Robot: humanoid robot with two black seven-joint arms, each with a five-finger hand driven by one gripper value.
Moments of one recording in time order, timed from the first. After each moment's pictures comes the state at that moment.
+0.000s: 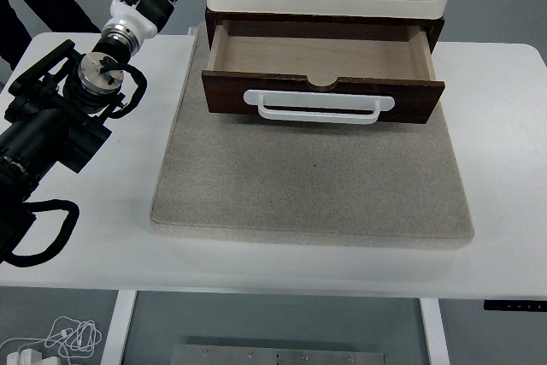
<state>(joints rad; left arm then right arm) -1.05 0.13 -0.89 -0.41 -0.18 -0.18 -0.15 -0.01 0.00 0.13 0.15 -0.02 0.07 -0.10</state>
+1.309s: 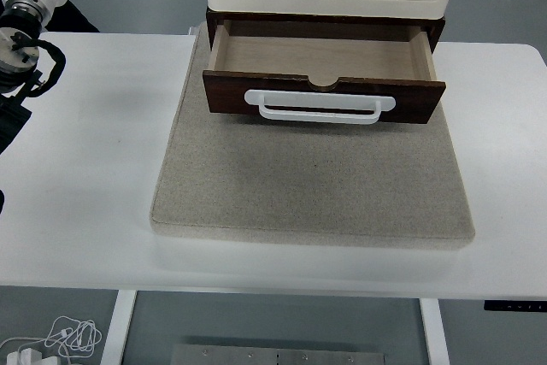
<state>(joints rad) -1.07 0.39 -0.87 -0.47 -0.17 -0.19 -0.20 -0.01 0.00 0.13 0.15 -0.02 0.07 -0.10</state>
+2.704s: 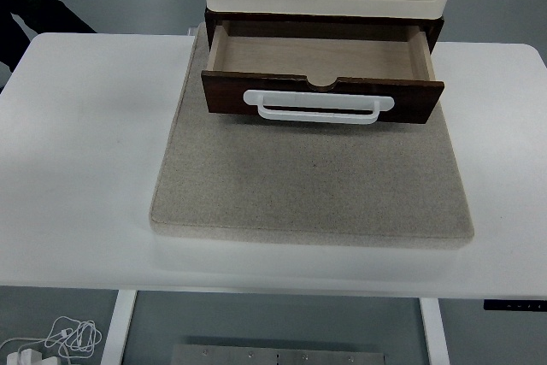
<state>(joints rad) -1.24 0.75 -0.67 -1.54 0.26 -0.11 -0.18 -0.01 0.00 0.13 0.15 -0.02 0.07 -0.10</state>
